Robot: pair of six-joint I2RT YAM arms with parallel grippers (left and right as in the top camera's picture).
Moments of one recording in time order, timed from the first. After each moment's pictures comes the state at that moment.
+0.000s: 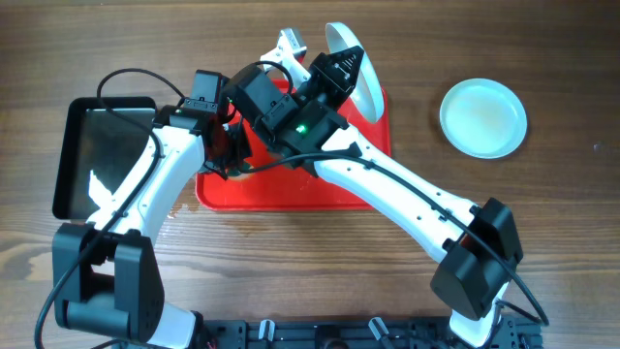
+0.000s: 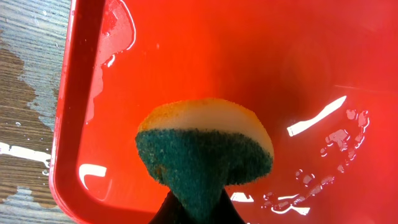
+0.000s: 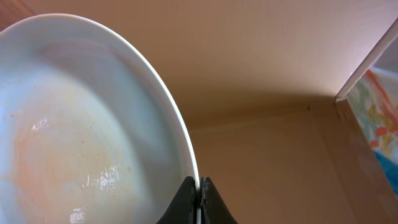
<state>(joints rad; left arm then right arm) -0.20 1.67 1.17 -0.82 0.04 -0.49 0.86 1.95 1.78 -0.72 1.48 -0.42</state>
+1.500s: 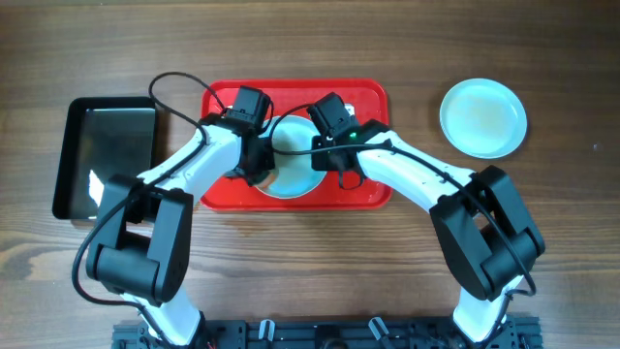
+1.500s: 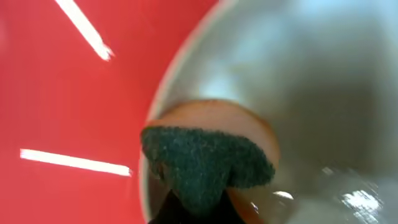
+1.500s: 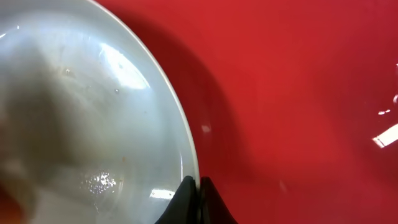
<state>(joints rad) -0.32 1.86 1.13 -0.66 -0.02 -0.46 0.61 1.95 1.25 -0.50 0.05 0.58</state>
